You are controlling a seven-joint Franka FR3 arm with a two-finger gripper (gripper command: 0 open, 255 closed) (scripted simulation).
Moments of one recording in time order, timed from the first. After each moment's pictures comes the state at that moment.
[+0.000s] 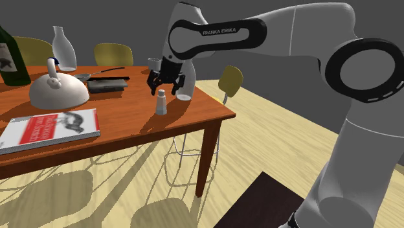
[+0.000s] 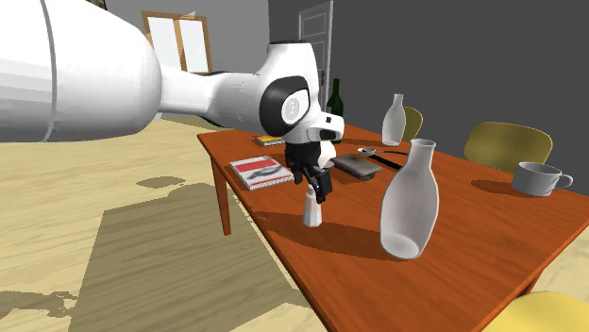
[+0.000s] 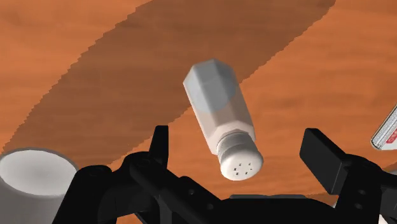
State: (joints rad) arm 0.05 0.15 0.18 -1.66 -0.01 2.08 0.40
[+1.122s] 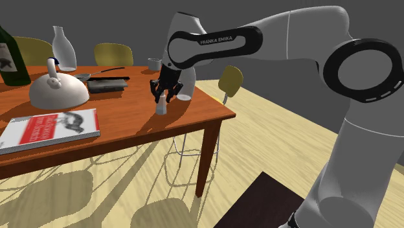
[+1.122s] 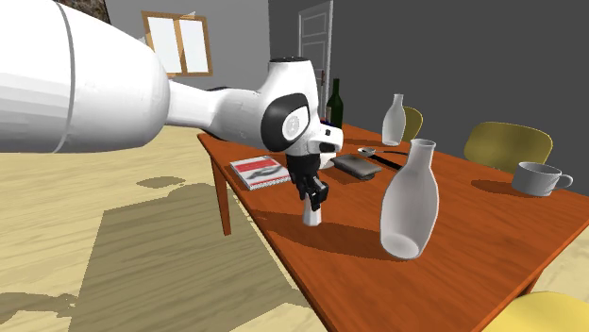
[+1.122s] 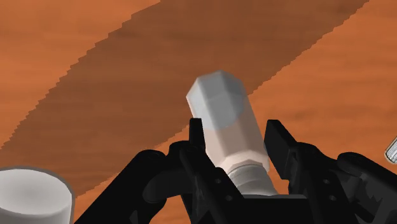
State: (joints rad) arm 0.05 0.16 0.18 -1.72 -0.02 2.14 0.41
